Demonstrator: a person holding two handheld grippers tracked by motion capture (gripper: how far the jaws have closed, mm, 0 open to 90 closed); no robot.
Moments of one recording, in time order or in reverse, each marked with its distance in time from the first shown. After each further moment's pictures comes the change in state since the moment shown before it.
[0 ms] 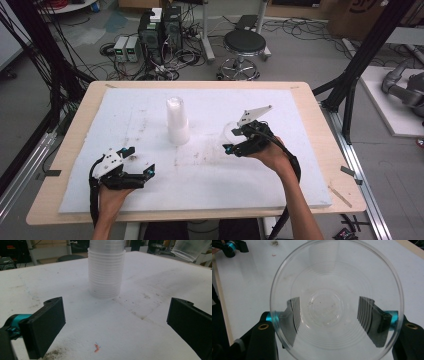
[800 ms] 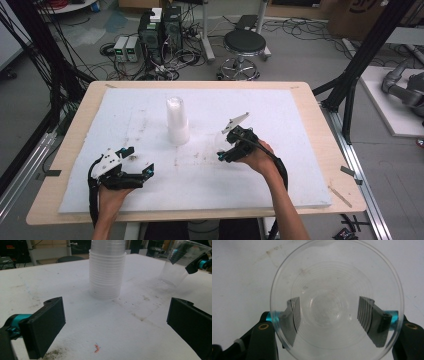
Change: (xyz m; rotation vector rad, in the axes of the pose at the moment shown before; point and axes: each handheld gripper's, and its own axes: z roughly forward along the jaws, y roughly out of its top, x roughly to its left) left arm 0.002 -0.001 -0.002 -0.018 -0.003 -0.024; right arm 0.006 -0.006 0.050 0.188 -0.049 -0.003
